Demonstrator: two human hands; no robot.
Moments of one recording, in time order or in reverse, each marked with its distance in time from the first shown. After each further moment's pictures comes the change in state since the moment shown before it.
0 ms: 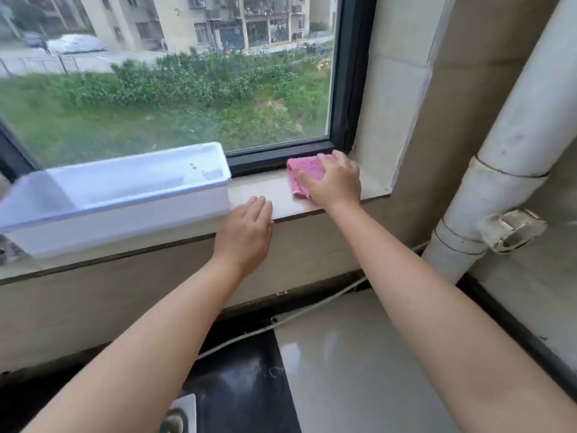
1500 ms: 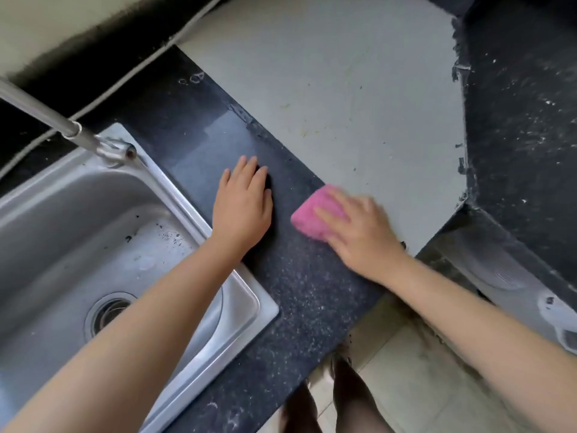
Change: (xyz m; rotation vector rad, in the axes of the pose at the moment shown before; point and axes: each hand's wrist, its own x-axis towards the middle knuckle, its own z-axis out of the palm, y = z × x) left_hand -0.383 0.134 0.037 -0.419 -0.445 0.168; right_hand -0.564 0.118 0.069 -0.405 -0.090 -0.147
